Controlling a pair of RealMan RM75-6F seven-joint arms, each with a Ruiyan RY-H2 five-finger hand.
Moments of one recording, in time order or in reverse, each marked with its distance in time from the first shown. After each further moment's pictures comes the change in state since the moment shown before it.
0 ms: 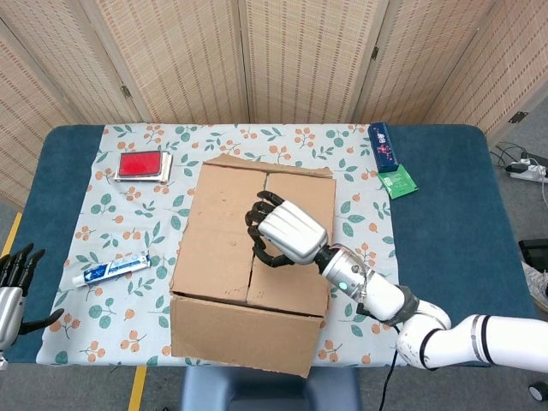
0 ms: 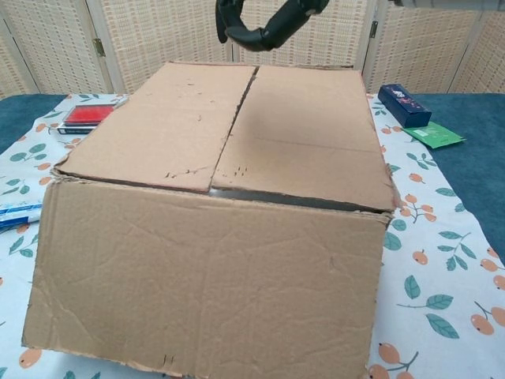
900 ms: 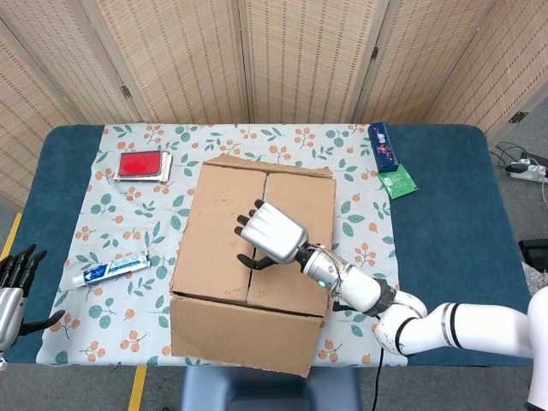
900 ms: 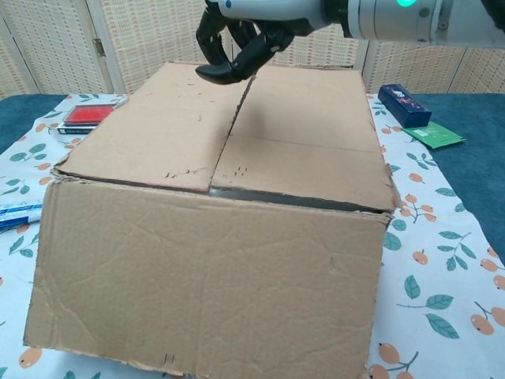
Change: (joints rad) left arm -0.003 0.003 0.006 0.010 0.012 -0.009 -0.029; right arm 0.083 -0.098 -0.035 0.134 -0.001 -0.031 -0.229
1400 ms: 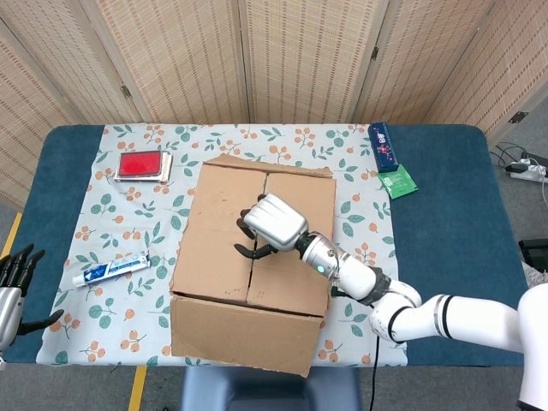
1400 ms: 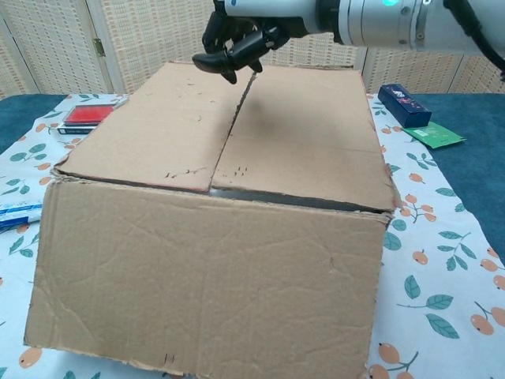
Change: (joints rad) left arm 0.001 0.003 -0.002 0.004 -0.006 -0.001 -0.012; right arm -0.004 -0.050 0.033 0.126 -0.025 -0.072 0.311
